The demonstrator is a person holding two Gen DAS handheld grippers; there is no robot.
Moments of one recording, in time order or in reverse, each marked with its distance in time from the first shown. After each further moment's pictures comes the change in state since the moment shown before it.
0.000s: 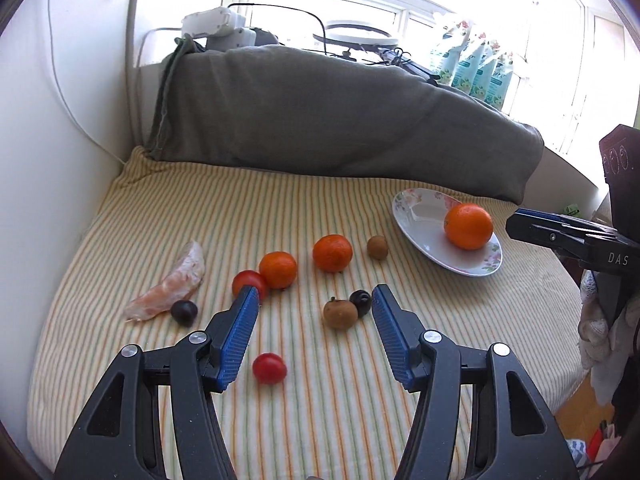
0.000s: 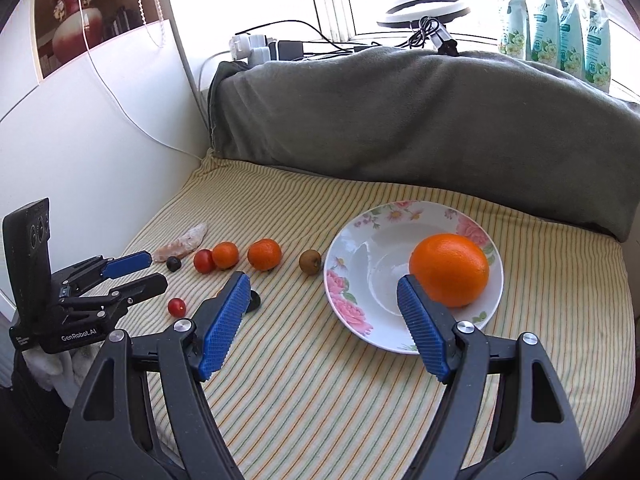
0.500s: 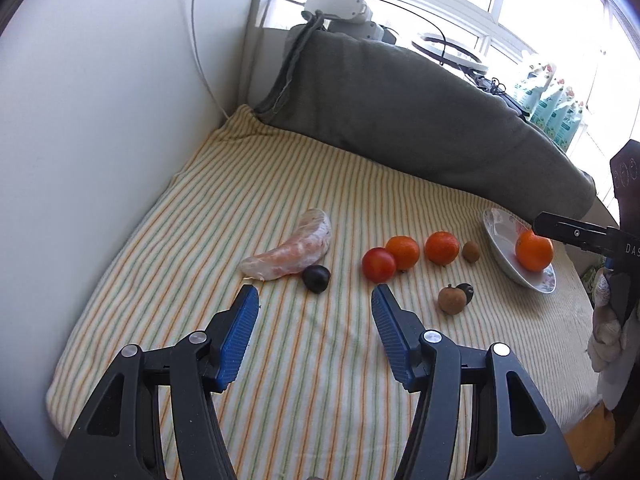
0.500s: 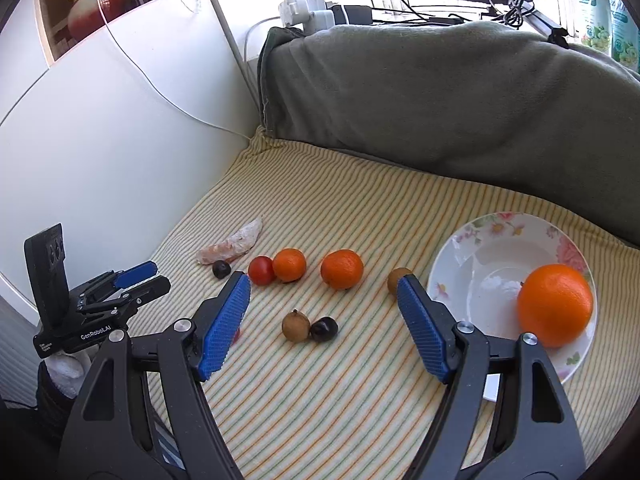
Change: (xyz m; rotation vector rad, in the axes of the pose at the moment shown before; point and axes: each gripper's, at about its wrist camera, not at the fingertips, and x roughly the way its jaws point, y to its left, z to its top) left arm -0.015 0.095 -0.026 -0.216 0.016 0.122; right arm 0.066 0.055 0.032 -0.034 0.109 0.162
